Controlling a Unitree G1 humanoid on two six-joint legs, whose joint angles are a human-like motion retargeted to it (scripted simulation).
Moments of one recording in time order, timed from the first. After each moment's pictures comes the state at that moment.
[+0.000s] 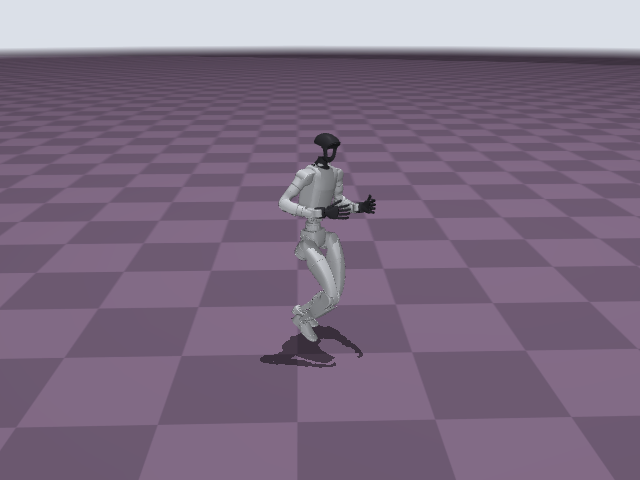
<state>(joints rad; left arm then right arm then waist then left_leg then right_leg) -0.08 0.39 -0.33 -0.18 -0.46 -0.28 0.04 0.18 -0.57 0.37 -0.38 0.39 -0.30 -0.04 -0.02 -0.12 0.14 -0.27 -0.11 -0.01 1.20 -0.64 0.06 -0.75 -0.17 -0.10 1.58 -0.42 -0.11</state>
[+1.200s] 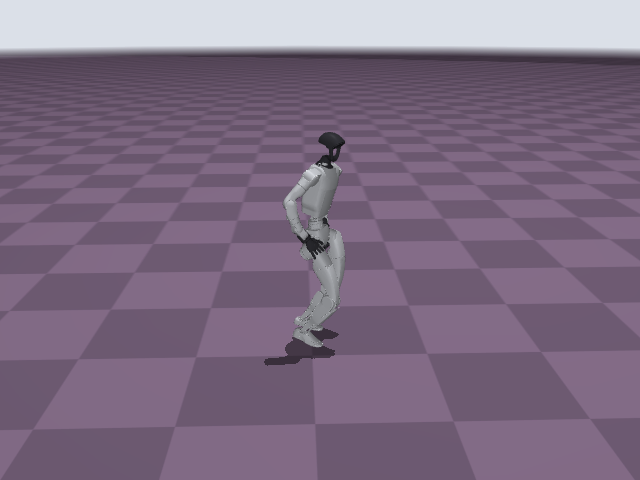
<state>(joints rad) 0.45 0.39 -0.64 0.59 0.27 -0.36 0.15 0.29 -0.54 0.73 0.46 -0.29 -0.32 -0.19 0.06 -0.13 0.31 -0.02 -0.20 0.03 0.77 -0.73 0.14 -0.41 -0.09 0.02 1.17 -0.54 -0.01</state>
